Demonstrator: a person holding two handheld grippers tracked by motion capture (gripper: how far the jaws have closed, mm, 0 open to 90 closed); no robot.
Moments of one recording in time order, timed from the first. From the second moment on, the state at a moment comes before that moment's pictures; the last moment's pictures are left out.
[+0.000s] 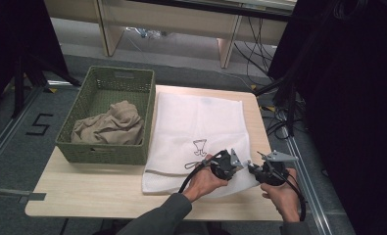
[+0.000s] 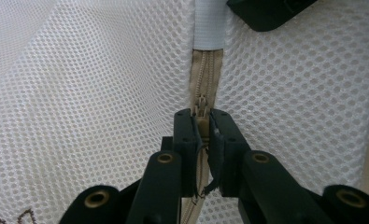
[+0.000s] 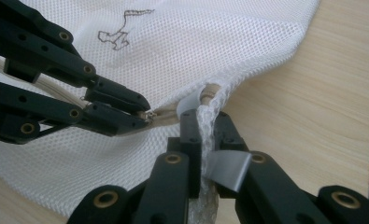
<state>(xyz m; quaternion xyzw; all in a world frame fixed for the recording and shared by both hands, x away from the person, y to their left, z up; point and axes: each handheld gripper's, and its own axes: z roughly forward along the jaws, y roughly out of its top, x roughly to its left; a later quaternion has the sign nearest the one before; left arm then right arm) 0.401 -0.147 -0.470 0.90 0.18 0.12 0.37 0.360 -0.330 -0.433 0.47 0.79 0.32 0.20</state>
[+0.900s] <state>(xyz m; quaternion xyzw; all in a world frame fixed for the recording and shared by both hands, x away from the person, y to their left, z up) 0.396 -0.114 -0.477 0.91 0.18 0.13 0.35 0.362 -0.330 -0.434 0.47 0.80 0.31 0.22</state>
